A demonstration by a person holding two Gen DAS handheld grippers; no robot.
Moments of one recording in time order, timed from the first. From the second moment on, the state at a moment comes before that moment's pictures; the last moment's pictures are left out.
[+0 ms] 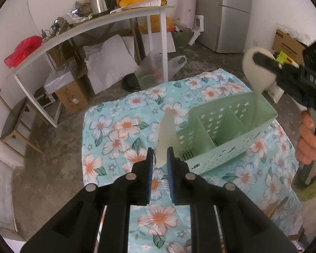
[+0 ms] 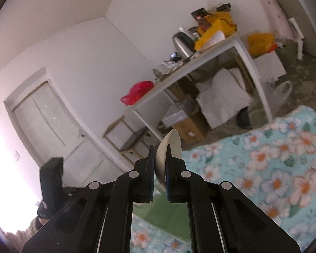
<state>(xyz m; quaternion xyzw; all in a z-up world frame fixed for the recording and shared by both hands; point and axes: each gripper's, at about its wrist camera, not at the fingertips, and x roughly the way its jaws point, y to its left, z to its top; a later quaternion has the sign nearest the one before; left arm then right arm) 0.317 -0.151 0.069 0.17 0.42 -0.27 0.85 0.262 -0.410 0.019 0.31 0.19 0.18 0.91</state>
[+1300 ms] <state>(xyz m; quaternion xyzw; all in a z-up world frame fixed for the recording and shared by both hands) 0.267 -0.091 0.099 0.07 0.34 -0.26 0.90 0.154 -0.411 0.021 0.27 0.19 0.03 0.94</state>
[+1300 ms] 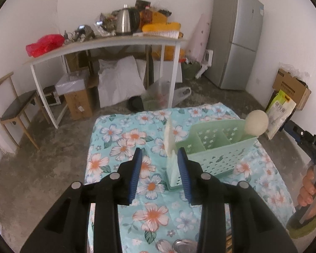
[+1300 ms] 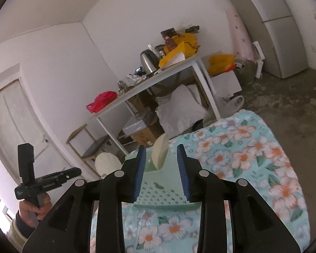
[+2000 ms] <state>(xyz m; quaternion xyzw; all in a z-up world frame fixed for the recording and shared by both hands) 0.202 -0.041 -0.025 -0.06 0.48 -0.29 0.82 0.064 -0.311 -0.078 0.21 0.37 0.02 0.90</state>
